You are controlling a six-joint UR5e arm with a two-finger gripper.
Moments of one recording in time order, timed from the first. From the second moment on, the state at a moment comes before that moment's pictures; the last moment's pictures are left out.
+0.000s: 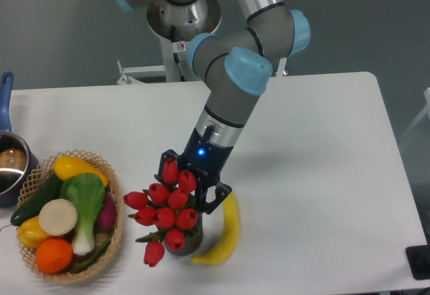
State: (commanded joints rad) arm 2.45 -1.91 -1.69 -0.69 0.92 0.88
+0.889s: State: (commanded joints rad) arm 2.50 -1.84 -1.68 -0.69 0.75 0.87
